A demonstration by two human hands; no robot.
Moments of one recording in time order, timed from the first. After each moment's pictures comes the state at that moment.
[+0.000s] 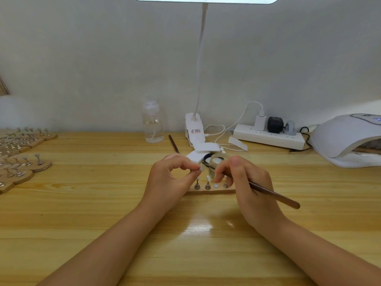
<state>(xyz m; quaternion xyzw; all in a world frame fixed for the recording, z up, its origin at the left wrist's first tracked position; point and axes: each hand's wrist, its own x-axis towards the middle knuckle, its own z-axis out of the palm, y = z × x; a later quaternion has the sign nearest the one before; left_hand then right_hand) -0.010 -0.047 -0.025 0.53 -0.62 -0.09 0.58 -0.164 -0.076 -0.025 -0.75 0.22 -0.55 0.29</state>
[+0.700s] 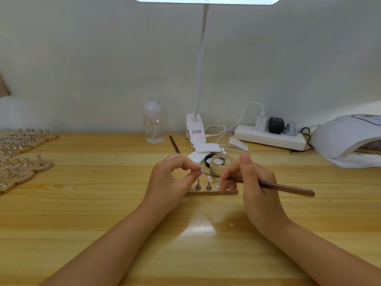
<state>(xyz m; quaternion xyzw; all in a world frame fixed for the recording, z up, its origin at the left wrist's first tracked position) -0.008 -0.049 -0.026 0.53 -0.62 -0.09 0.58 -0.165 -0.073 -0.024 -0.70 0.23 -0.56 0.37</state>
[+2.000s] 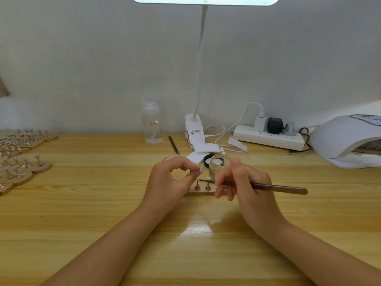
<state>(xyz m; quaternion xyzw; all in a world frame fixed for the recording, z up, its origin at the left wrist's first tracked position) -0.009 -0.046 -0.024 0.53 -0.61 -0.10 0.57 -0.162 -0.067 -0.020 -0.71 0.25 -0.54 0.38</state>
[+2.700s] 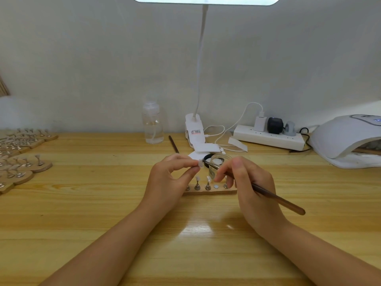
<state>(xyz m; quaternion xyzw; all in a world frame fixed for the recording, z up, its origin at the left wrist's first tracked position) -0.009 -0.046 -0.024 0.53 -0.62 -0.10 0.57 -0.164 -0.070 -0.022 -0.74 0.25 -0.55 0.30</state>
